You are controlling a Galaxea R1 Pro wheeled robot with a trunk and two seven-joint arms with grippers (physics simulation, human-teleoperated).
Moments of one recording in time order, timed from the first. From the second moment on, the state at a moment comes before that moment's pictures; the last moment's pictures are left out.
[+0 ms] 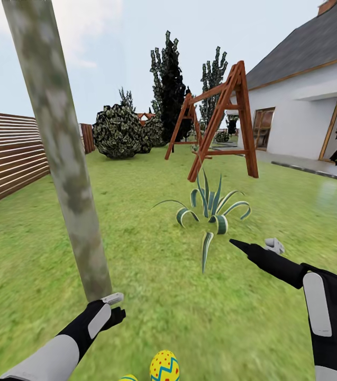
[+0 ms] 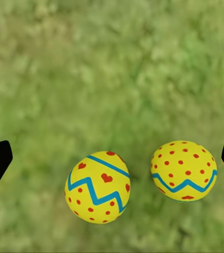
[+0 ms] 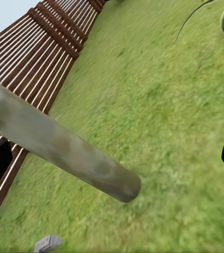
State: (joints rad) left arm -0.66 -0.01 -0.19 -0.40 0.62 0.47 0.35; right arm -0.44 -0.04 -0.39 -1.58 -0.49 1.04 0.43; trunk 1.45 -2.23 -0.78
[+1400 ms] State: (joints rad) left arm -0.66 -0.02 -0.19 -0.40 0.62 0.46 0.35; right arm -0.44 -0.04 -0.38 -1.57 -0.51 1.04 0.43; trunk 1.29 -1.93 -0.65
